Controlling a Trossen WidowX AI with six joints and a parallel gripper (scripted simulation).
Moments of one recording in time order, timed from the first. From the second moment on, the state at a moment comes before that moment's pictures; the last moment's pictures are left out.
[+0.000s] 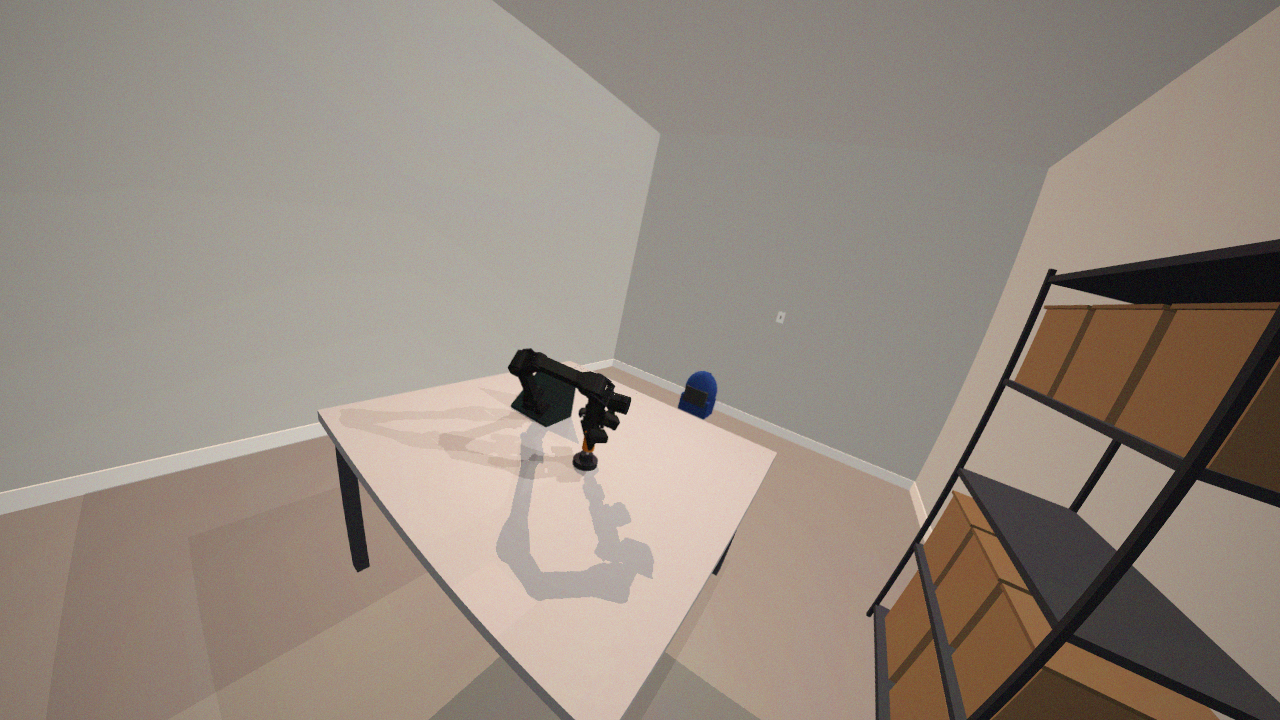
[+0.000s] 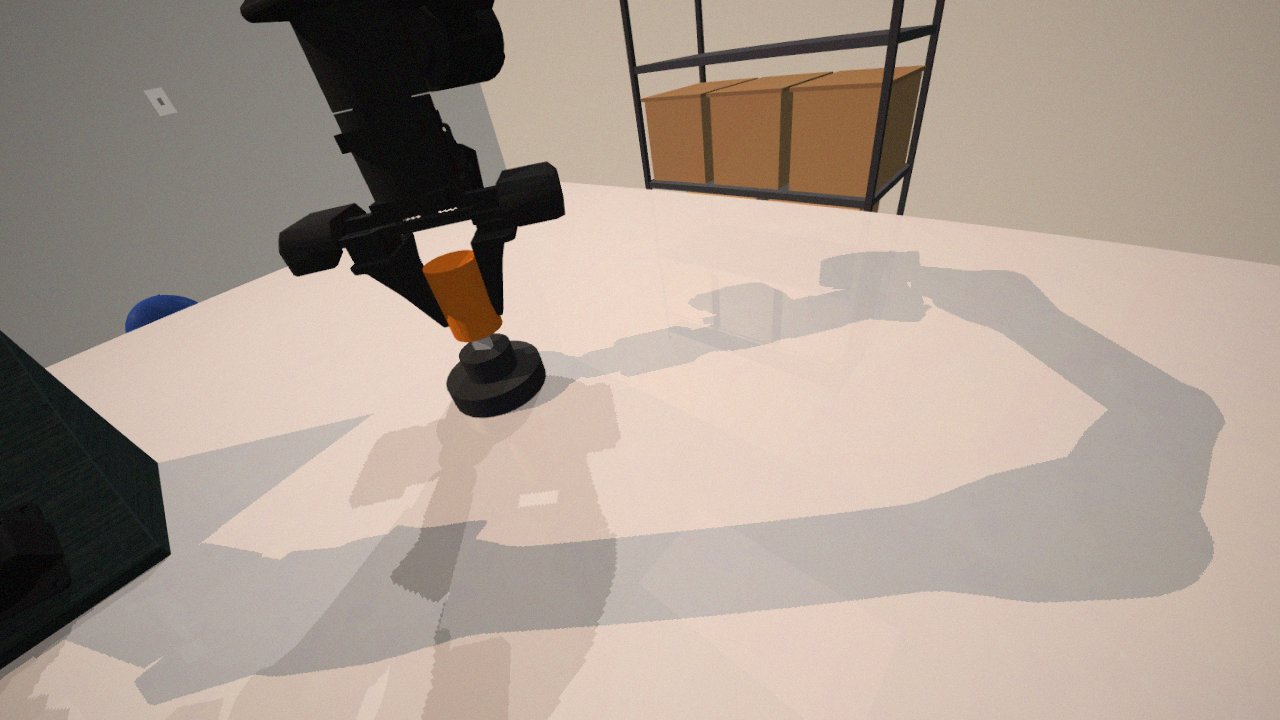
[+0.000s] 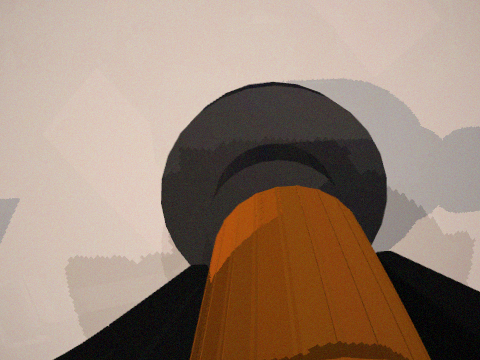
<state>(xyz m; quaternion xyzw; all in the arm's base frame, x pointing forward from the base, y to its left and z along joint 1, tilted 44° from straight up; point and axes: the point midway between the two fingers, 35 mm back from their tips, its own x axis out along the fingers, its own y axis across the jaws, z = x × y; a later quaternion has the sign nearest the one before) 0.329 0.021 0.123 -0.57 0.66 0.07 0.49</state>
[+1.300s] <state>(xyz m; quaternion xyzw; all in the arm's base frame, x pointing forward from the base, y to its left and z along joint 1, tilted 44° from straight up) 0.328 0.021 0.123 -0.52 0.66 0.00 0.54</state>
